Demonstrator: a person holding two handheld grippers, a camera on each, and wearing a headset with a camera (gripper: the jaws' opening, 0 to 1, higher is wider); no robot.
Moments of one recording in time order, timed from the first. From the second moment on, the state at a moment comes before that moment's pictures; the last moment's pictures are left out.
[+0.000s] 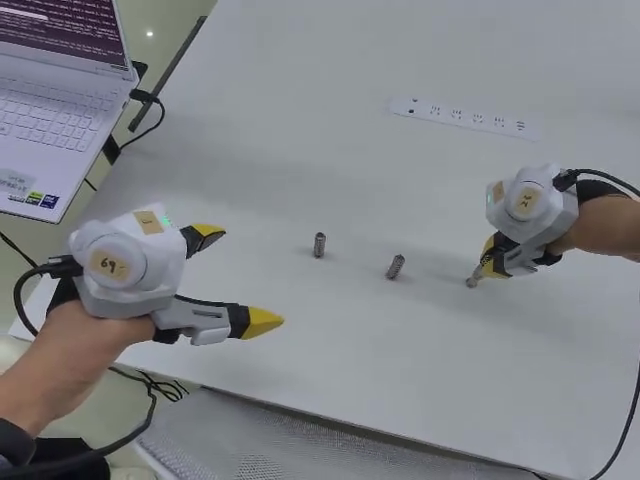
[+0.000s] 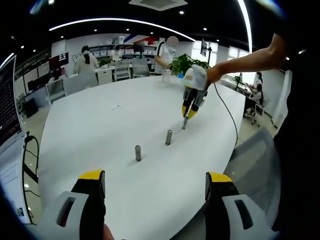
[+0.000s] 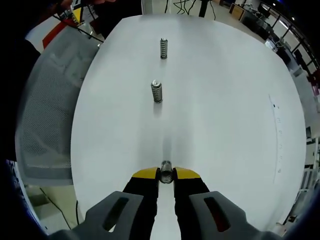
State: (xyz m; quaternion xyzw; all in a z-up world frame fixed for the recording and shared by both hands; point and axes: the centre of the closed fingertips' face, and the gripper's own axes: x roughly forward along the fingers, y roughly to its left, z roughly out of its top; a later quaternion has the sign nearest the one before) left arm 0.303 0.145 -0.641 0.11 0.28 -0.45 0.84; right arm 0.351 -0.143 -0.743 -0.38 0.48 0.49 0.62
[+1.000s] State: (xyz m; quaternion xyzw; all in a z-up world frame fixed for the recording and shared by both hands) left arm 0.306 0.155 -0.642 0.11 0.28 -0.44 0.85; right arm 0.348 -0.143 -0.766 -0.38 0.50 0.49 0.60
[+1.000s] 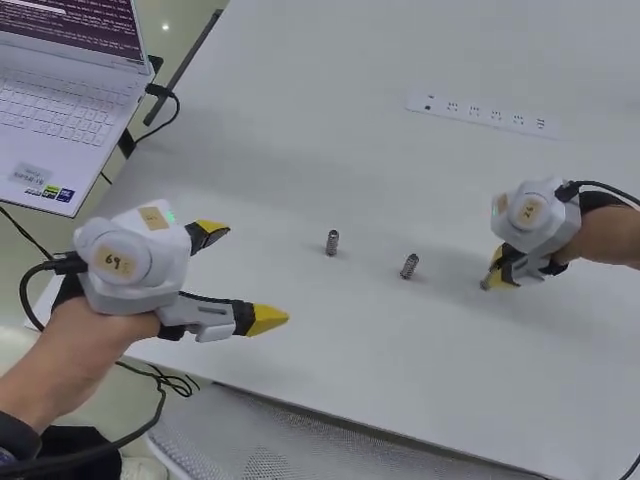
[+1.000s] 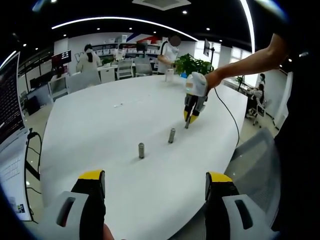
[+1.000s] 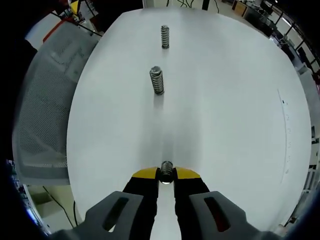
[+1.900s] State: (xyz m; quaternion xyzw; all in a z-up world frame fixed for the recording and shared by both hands) left arm 0.309 0.154 -0.640 0.11 0.28 -0.44 0.85; right arm 0.347 -0.149 -0.752 -0.38 0.50 0.49 0.61
